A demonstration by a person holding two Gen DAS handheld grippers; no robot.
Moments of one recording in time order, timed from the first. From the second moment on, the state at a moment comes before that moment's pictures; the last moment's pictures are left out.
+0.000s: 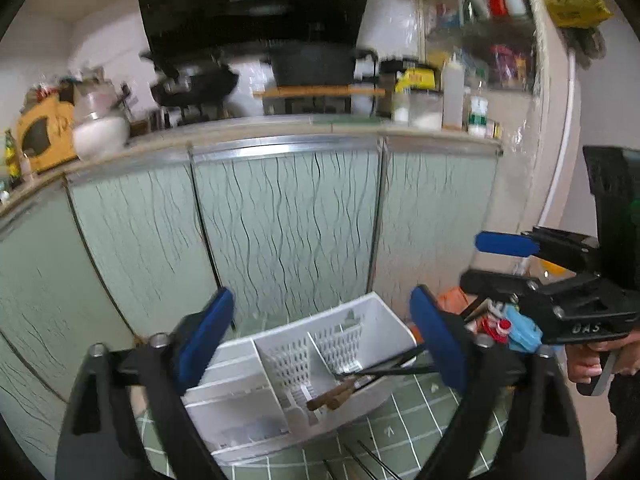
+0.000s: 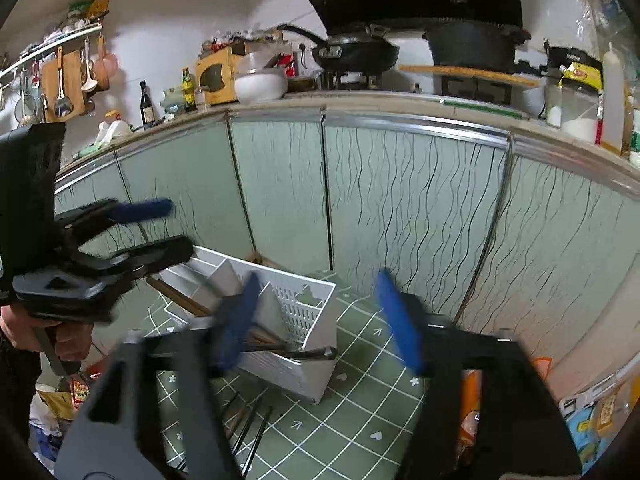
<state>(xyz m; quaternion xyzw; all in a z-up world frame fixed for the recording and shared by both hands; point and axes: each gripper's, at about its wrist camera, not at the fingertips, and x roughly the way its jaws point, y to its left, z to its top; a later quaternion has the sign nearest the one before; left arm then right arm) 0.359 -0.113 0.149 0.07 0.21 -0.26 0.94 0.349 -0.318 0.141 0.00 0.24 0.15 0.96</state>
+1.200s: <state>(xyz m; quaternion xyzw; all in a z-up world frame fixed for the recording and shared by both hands) 0.241 -0.062 0.143 0.06 0.22 -0.20 0.95 0.217 -0.312 0.124 -0.01 0.22 0.12 0.97</state>
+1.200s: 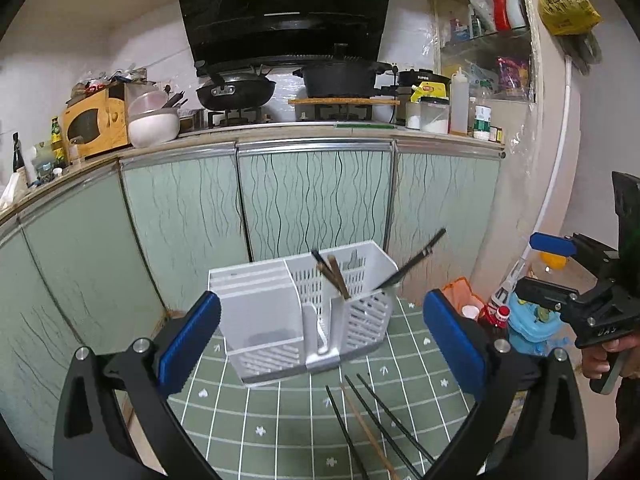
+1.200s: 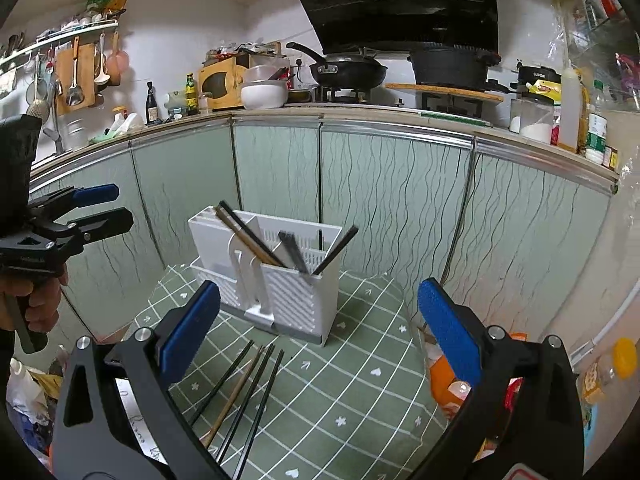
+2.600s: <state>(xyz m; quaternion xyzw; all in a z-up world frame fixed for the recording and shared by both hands) 0.152 -0.043 -0.041 0.07 0.29 -0.15 0.94 0.149 -0.279 -0.052 0.00 0.31 0.11 0.94</state>
